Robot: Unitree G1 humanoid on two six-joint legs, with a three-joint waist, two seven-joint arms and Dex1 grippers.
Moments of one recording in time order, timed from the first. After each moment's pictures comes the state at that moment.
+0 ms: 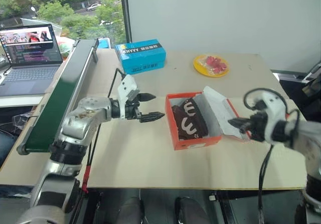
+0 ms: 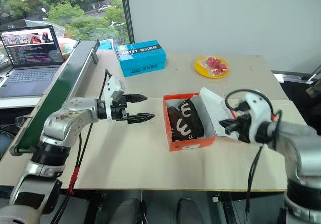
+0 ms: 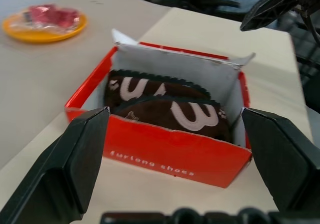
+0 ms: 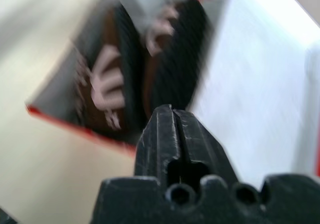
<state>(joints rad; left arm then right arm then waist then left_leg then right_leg) -0.72 0.56 -0.18 0.09 -0.42 0.53 -1.07 -0.25 -0.74 -0.41 -0.62 0.38 1.47 0.74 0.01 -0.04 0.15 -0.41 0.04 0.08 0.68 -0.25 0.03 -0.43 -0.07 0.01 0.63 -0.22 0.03</state>
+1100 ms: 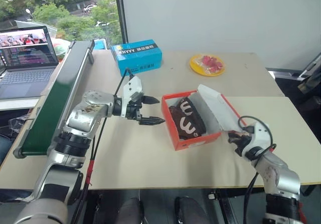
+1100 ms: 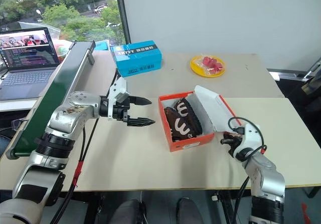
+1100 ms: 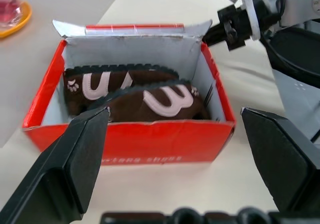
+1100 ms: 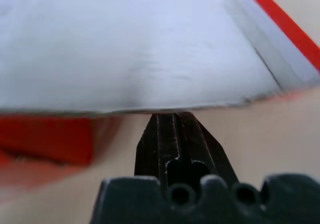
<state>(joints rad) -0.76 0.55 -0.19 0.12 -0.32 0.53 -1.19 -0.20 -0.32 -0.43 0.03 0.34 0.63 0.35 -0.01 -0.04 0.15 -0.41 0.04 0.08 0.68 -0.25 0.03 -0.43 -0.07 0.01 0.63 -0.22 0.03</state>
